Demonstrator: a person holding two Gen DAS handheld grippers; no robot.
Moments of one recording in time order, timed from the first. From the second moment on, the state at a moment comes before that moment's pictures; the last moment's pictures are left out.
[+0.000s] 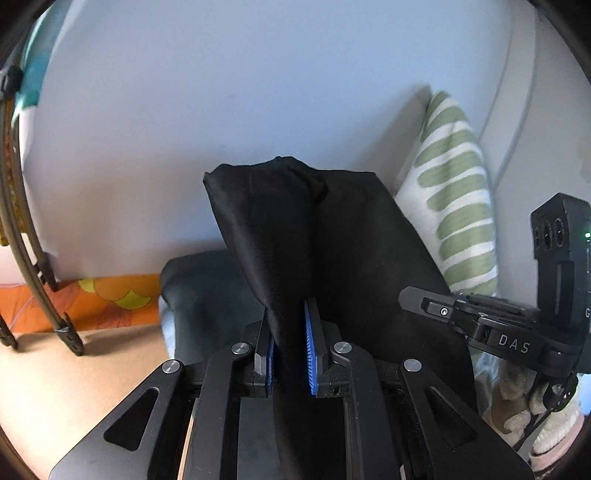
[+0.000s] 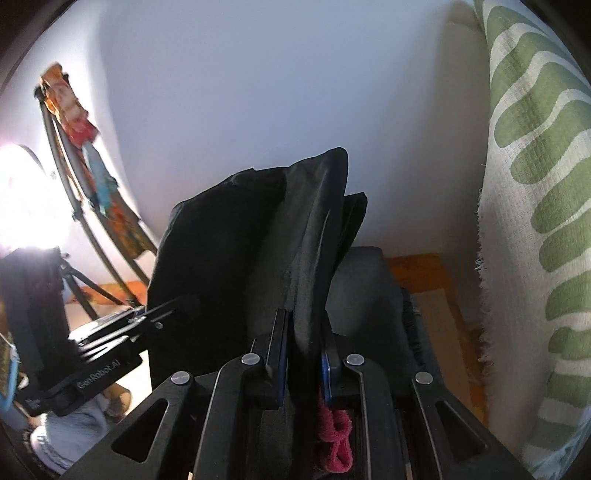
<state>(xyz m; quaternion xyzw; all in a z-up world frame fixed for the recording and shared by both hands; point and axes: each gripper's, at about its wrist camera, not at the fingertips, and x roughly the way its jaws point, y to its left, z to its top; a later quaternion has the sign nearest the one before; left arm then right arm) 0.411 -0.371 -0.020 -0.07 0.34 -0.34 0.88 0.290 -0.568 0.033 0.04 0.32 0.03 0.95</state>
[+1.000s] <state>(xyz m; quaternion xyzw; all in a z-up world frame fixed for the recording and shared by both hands) 0.330 -0.318 0.027 -0.05 0.32 -0.32 0.89 0.189 -0.517 0.048 0.02 0.29 -0.02 0.96</state>
